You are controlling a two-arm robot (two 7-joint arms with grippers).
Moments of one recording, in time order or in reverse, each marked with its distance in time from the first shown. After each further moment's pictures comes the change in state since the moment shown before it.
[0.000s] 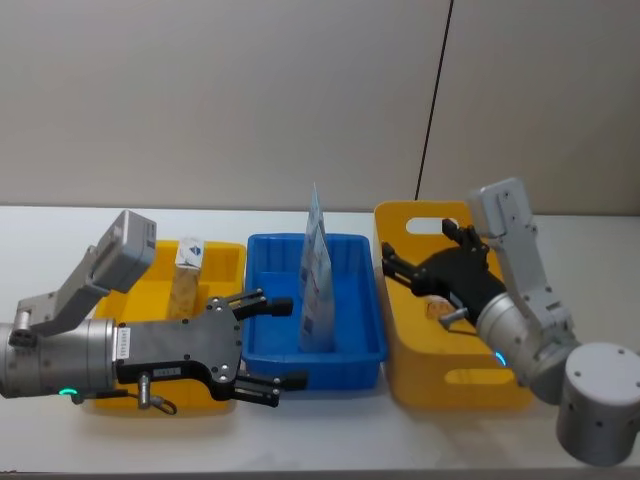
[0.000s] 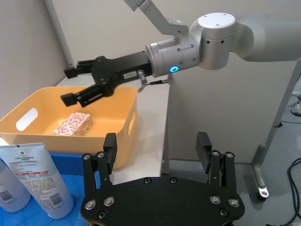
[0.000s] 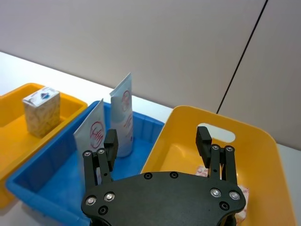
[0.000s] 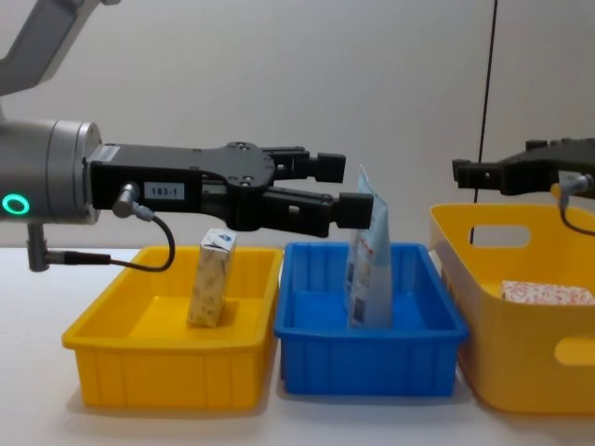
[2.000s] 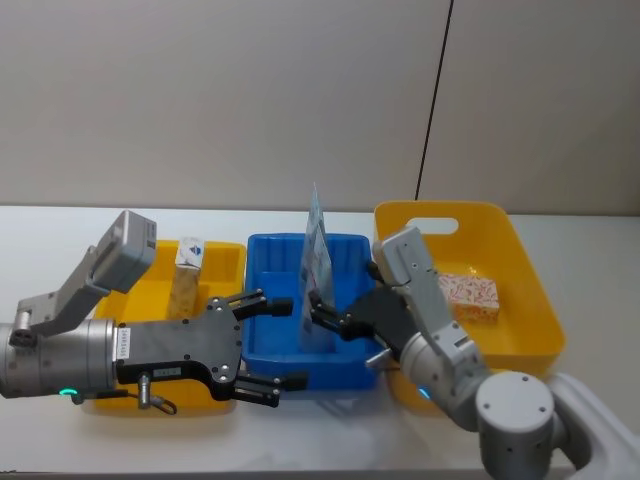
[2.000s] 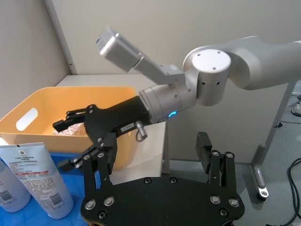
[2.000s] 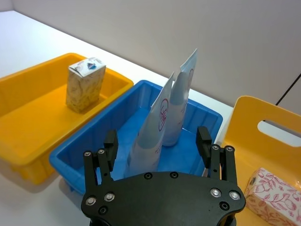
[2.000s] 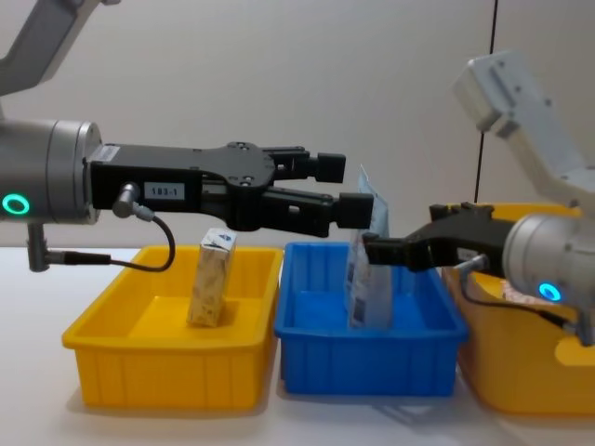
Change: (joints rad) left arm 0.000 0.000 0.000 0.000 0.000 0.000 0.000; right arm 0.045 -0.113 -0.099 0.188 -0.123 -0.095 0.064
